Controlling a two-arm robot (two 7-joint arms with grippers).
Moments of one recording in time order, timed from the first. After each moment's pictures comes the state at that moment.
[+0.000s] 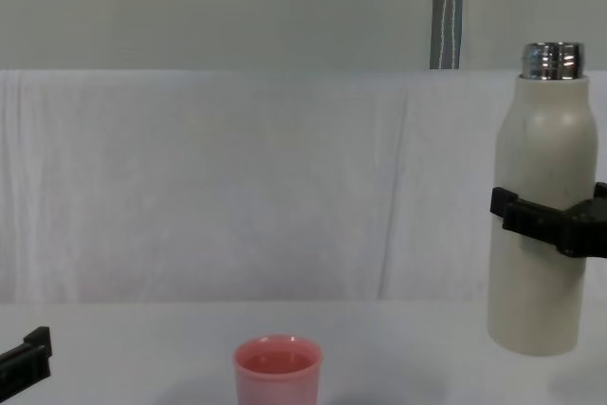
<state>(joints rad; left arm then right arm) 0.27 0.24 0.04 -1.85 -0.25 -0.02 -0.02 0.16 0.26 -0.18 -1.55 0.28 -0.11 0.33</state>
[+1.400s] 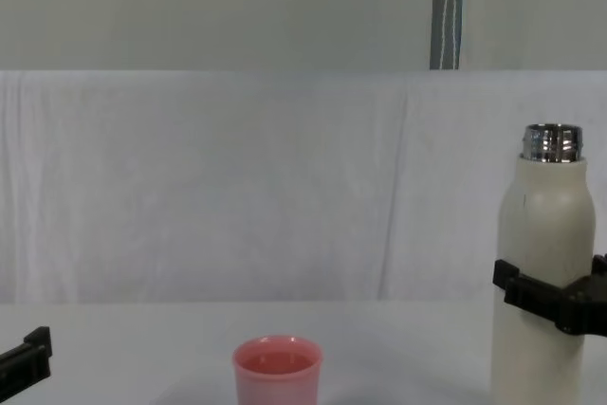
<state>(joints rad) 0.27 0.24 0.04 -1.85 -0.25 -0.02 -0.02 0.19 0.24 -0.20 -1.37 0.29 -0.23 0.34</state>
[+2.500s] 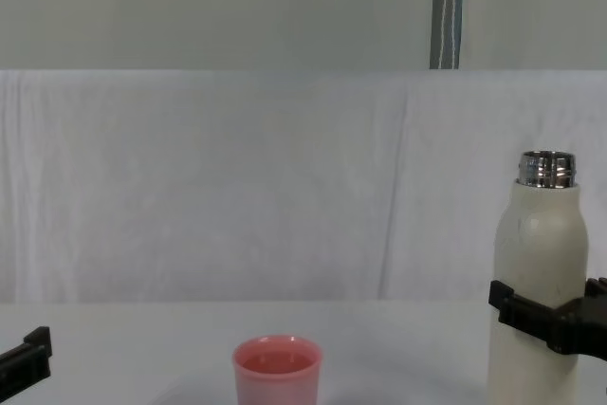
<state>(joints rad) 0.27 0.24 0.04 -1.85 -0.25 -0.02 -0.02 0.22 0.21 -0.19 -1.28 0.29 -0.24 0.34</state>
